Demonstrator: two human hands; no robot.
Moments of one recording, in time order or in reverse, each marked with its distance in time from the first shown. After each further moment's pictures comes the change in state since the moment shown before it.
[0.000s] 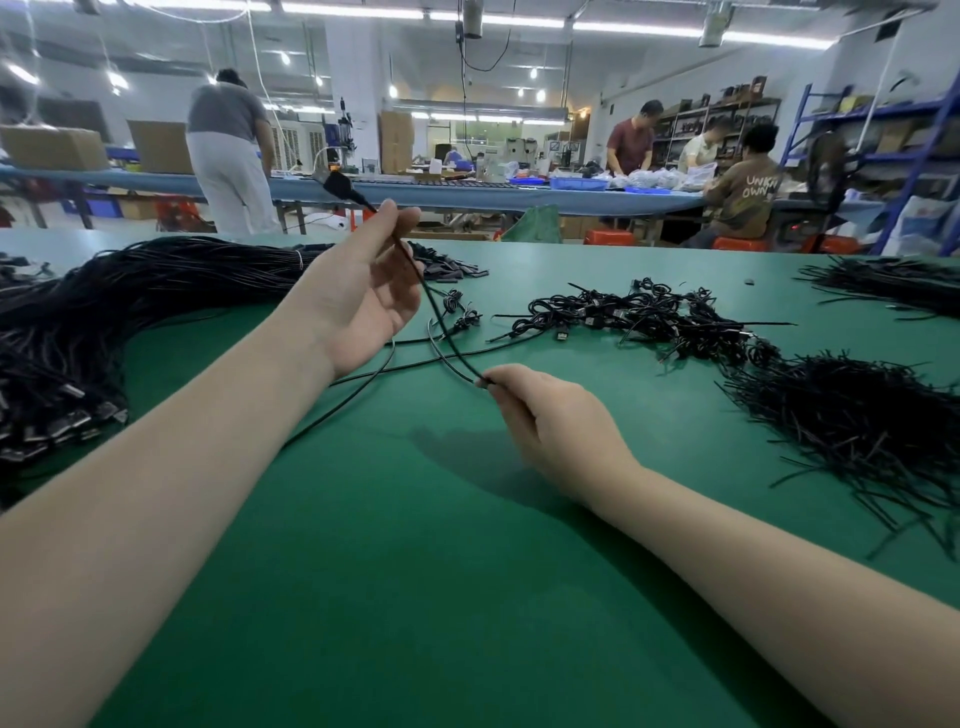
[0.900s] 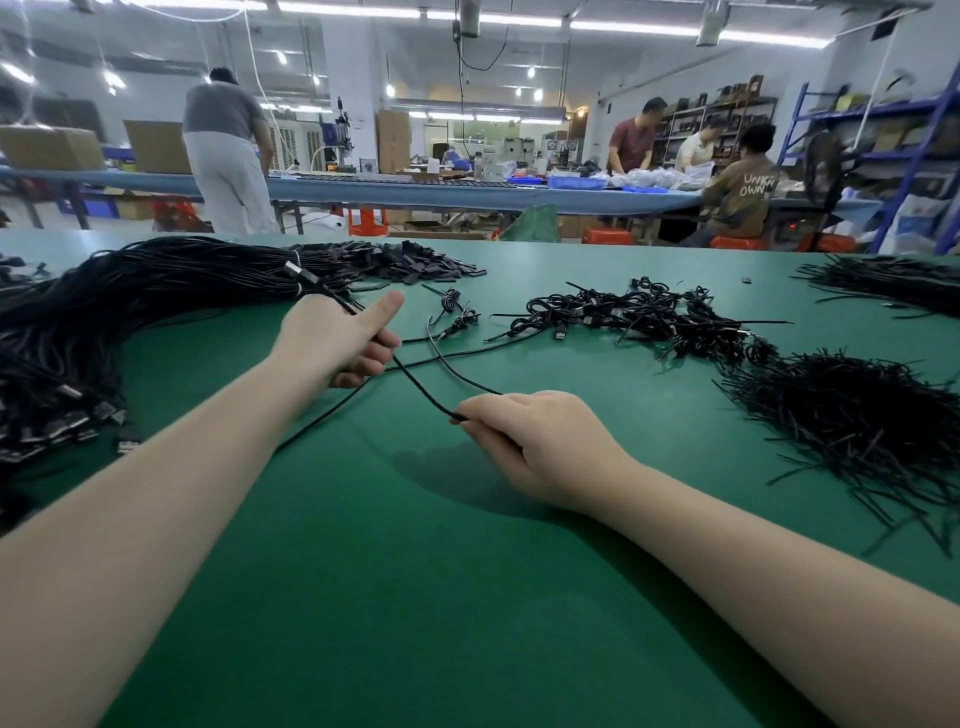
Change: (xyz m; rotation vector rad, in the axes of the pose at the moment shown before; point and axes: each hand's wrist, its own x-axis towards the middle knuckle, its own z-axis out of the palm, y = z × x) left_hand 0.012 -0.028 -0.044 0.881 0.316 -0.003; right_hand -0.005 -0.007 -0.002 -0.040 0.007 -0.365
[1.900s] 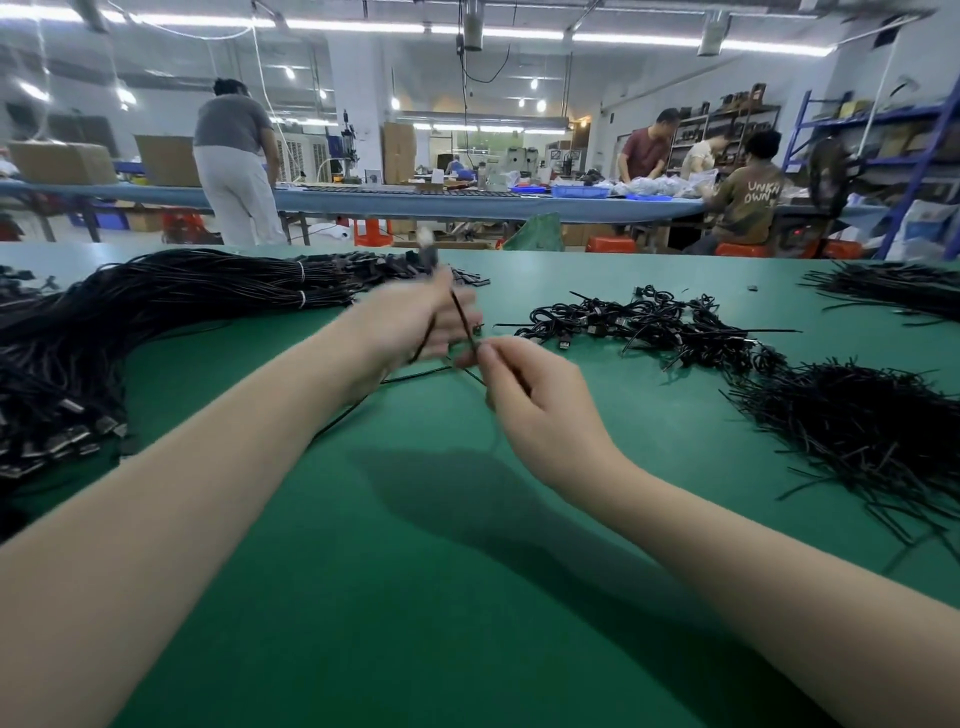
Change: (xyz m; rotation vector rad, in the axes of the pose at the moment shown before) left_hand -0.030 0.050 0.026 -0.195 -0.433 0.101; right_hand 0.028 -0.013 -0.004 0.556 0.238 0.423
